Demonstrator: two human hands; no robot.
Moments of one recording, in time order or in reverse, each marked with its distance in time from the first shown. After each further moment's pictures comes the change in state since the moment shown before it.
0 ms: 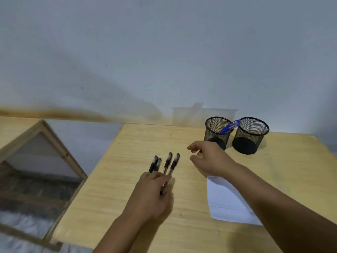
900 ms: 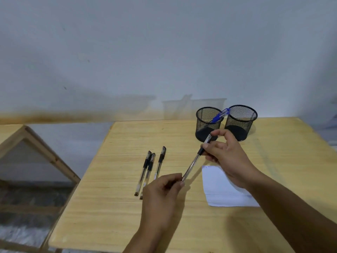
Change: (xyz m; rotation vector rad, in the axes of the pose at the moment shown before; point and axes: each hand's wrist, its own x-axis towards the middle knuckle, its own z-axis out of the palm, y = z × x) left_hand -0.026 0.057 0.005 -0.877 0.199 -0.336; right_hand -0.060 0.001 -0.010 1.061 0.277 0.269
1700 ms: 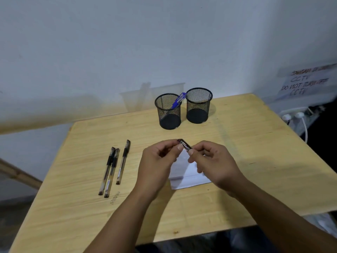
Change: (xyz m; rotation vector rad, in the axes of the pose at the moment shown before) left_hand 0.015 0.050 0.074 -0.040 -0.301 0.039; right_hand -0.076 0.007 -0.055 -0.367 0.111 -0.034
